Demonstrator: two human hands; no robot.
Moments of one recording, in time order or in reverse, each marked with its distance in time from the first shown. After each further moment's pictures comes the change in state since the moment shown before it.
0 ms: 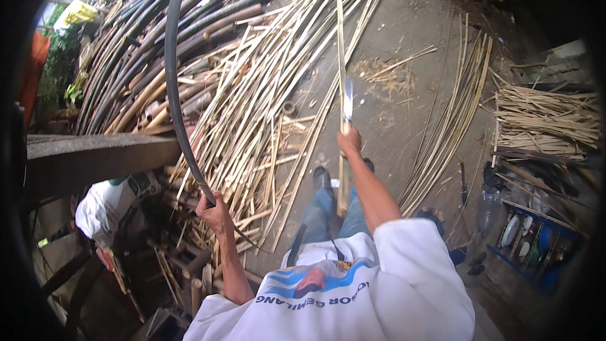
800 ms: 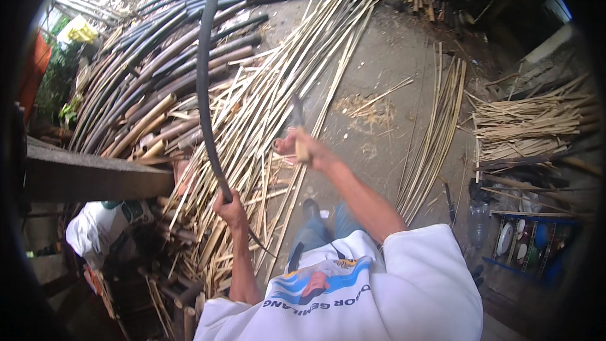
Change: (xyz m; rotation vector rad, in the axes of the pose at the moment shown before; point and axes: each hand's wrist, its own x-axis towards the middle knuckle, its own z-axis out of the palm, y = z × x) left_hand 0.003 0.022 0.051 -0.169 0.006 0.096; right_hand -0.129 -0.181 -0.099 1.051 -0.953 0.081
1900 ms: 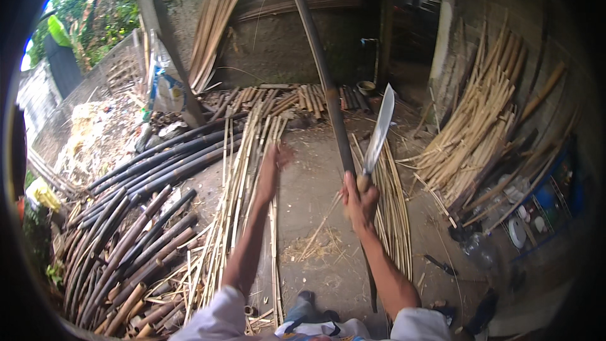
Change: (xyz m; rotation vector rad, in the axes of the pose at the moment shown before) left_hand 0.063 0.383 0.617 -0.565 -1.205 0.293; right_hand -0.237 -0.394 -0.196 -0.242 1.030 -1.343
